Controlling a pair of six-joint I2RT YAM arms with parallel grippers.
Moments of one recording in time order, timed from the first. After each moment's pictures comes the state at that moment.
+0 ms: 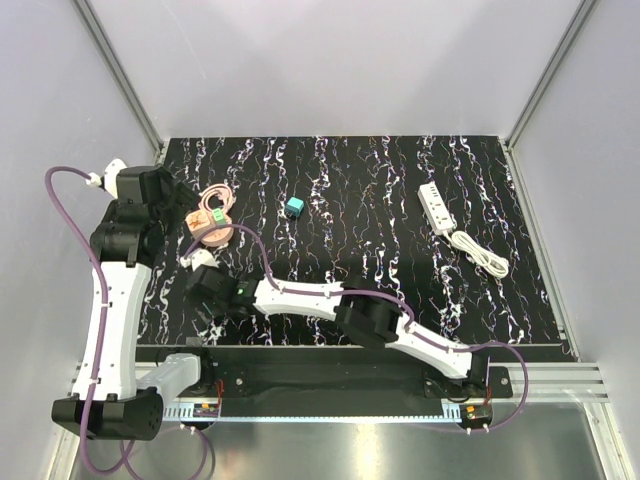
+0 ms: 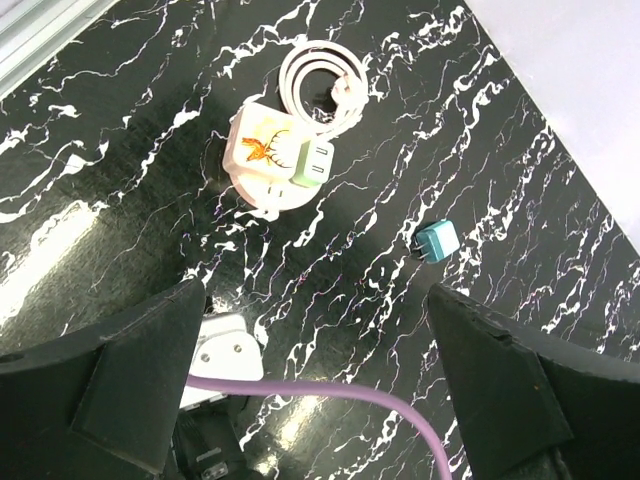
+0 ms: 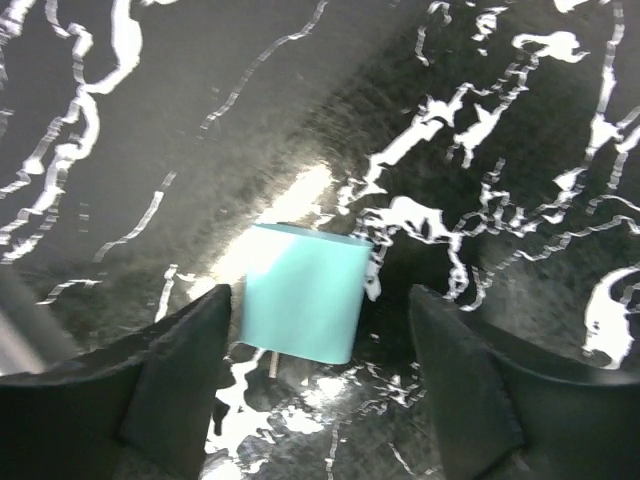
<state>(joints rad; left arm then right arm) -0.01 1.04 1.32 -0.93 -0.28 -0.78 1.30 2.57 2.22 -0.41 0.24 0.44</state>
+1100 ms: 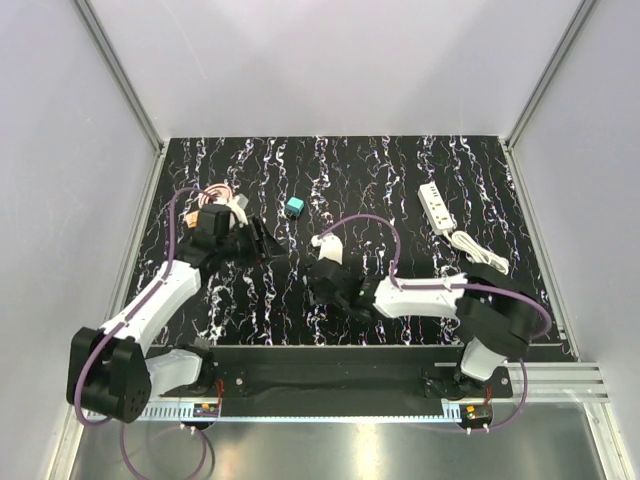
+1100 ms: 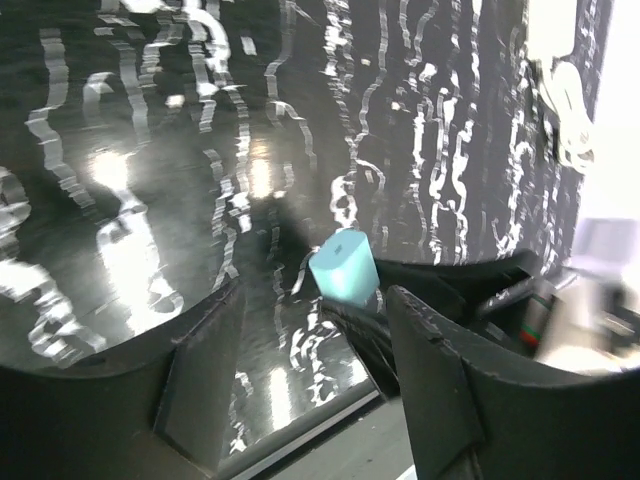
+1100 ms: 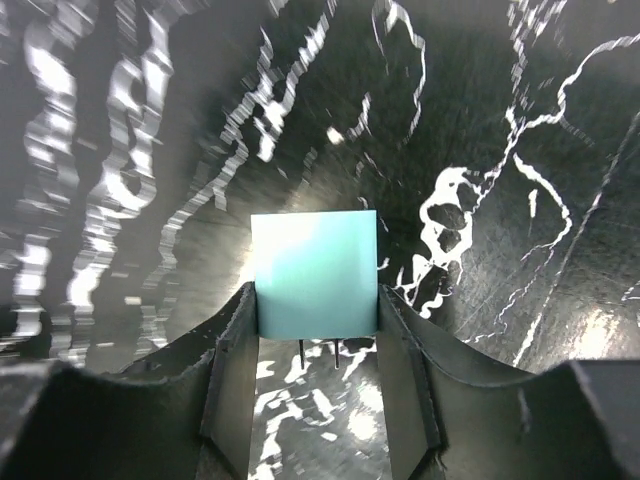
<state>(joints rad) -0.26 1.14 0.74 -0.35 0.42 -0.64 1.11 1.67 0.89 0.02 0.40 0.64</state>
